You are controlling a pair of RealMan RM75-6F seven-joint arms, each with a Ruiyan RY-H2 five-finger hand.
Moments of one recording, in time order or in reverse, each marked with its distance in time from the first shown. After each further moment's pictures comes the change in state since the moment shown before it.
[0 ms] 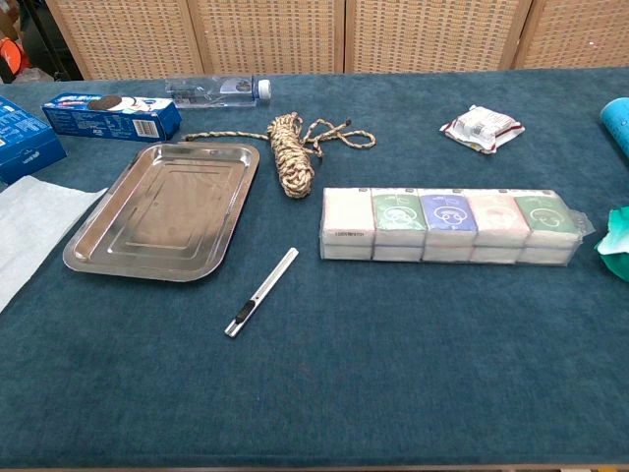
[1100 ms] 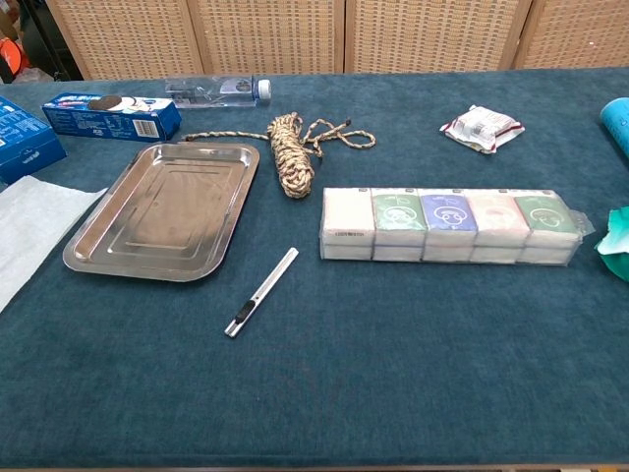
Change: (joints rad) left arm -0.017 0.012 0.024 -0.029 -0.053 -0.082 0.047; right arm -0.008 0.009 0.006 -0.003 0.004 0.017 0.016
